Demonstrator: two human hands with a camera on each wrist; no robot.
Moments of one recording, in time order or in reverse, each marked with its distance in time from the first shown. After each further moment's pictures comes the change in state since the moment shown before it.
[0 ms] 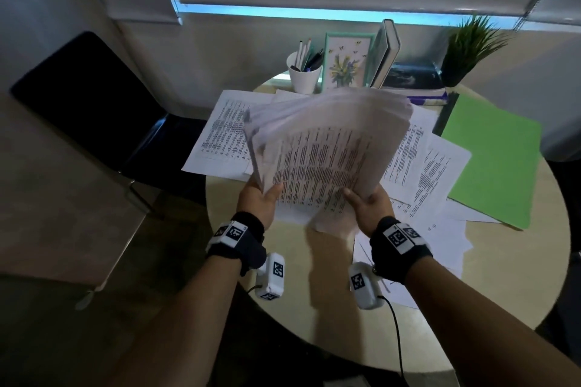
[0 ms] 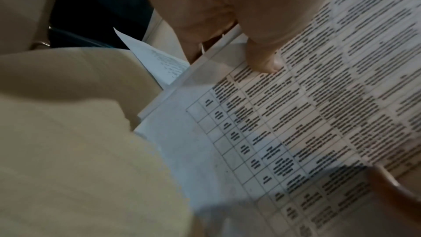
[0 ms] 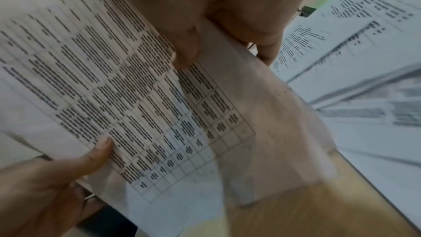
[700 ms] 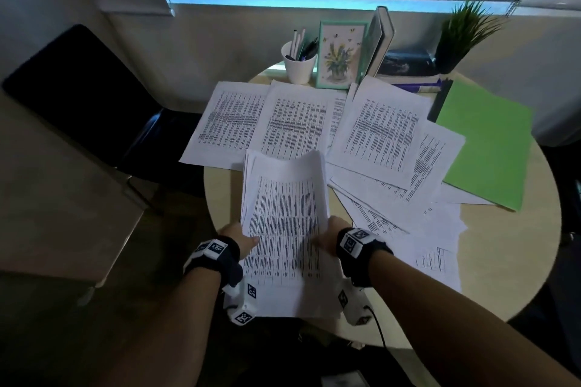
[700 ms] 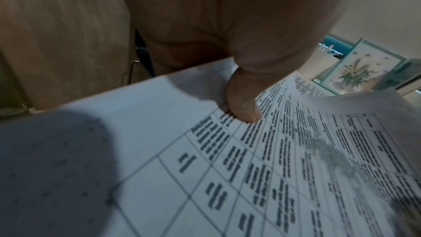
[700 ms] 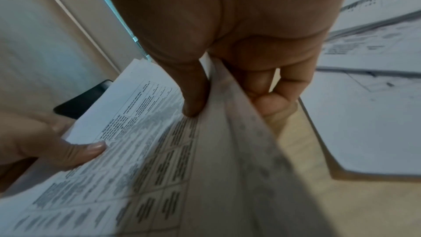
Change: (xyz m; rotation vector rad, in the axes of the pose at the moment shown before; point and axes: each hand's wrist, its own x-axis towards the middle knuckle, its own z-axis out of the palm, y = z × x) left_hand -0.018 -0.084 -0.035 0.783 -0.364 -0.438; right_hand -0.029 0.043 0.050 -0.771 -0.453 0.357
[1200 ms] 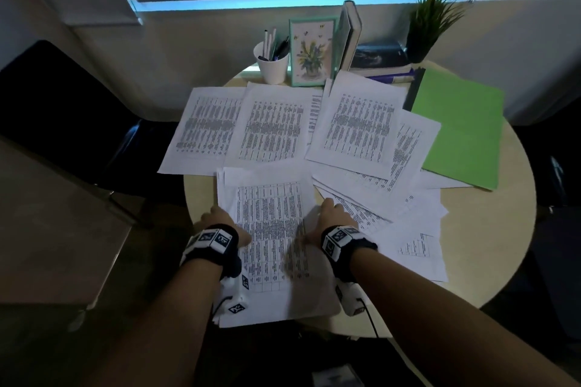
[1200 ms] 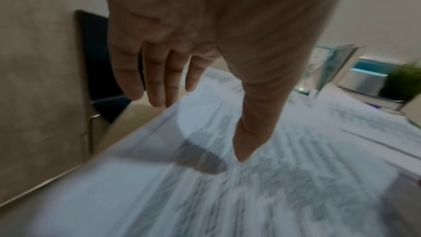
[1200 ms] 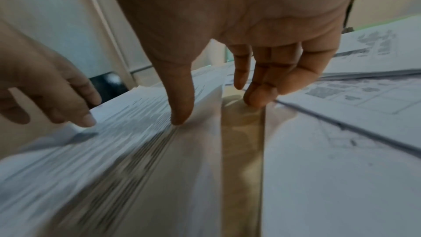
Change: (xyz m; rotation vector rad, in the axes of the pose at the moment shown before) left_hand -0.004 0.037 -0.013 0.235 0.194 -0.114; right_hand -0.001 0.015 -0.010 -0.117 0.243 0.016
